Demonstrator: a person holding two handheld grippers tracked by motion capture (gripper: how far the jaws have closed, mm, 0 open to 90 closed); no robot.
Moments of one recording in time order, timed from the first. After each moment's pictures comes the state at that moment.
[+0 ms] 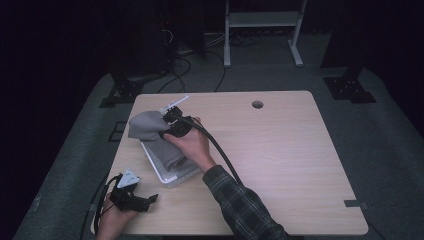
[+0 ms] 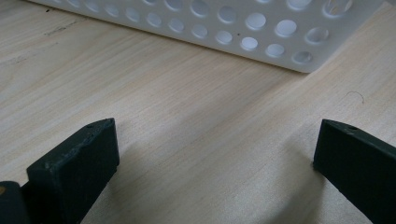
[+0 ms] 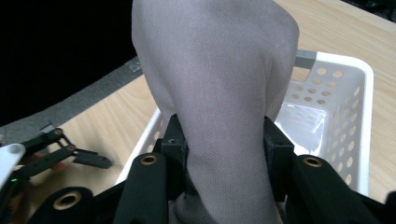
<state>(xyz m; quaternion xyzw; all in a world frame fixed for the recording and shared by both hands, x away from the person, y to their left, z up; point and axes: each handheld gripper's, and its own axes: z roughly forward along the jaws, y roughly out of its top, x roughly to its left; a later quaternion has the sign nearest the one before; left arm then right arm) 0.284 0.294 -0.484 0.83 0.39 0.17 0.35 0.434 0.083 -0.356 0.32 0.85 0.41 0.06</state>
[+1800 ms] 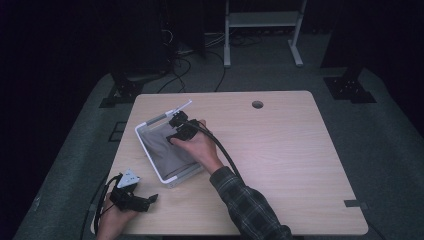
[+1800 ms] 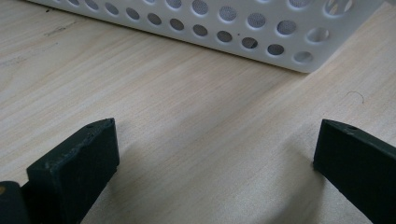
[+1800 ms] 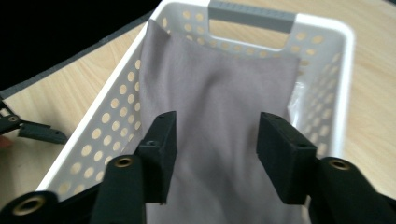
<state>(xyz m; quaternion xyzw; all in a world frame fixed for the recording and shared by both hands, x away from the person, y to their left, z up) 0.284 0.295 -0.484 0.84 0.39 0.17 0.35 0.439 0.065 -0.374 0.32 0.87 0.37 0.08</state>
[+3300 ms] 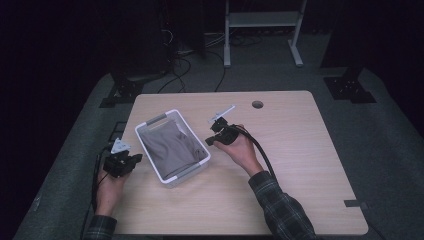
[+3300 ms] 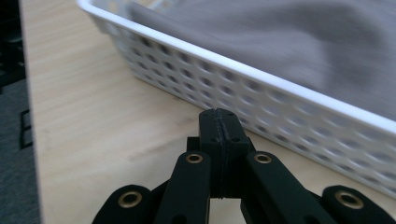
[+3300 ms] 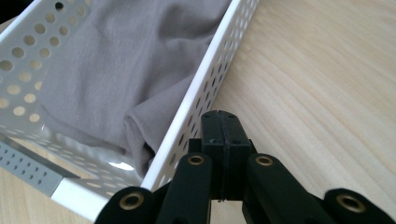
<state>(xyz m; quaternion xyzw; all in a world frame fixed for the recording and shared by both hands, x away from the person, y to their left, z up) 0.362 0.315 -0.434 0.79 0.46 0.23 0.33 0.444 -0.045 -0.410 0.30 0.88 0.37 0.04</state>
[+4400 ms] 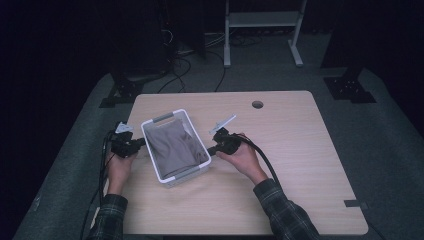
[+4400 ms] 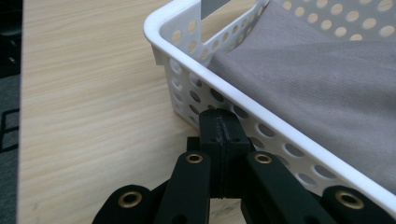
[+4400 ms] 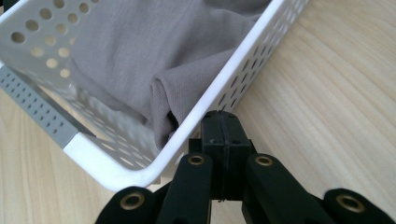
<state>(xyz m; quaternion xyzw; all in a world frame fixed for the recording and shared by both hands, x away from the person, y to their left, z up) 0.420 0.311 -0.442 0.76 0.49 0.21 0.37 0.422 -0.051 -0.425 0.26 0.89 0.37 0.02</state>
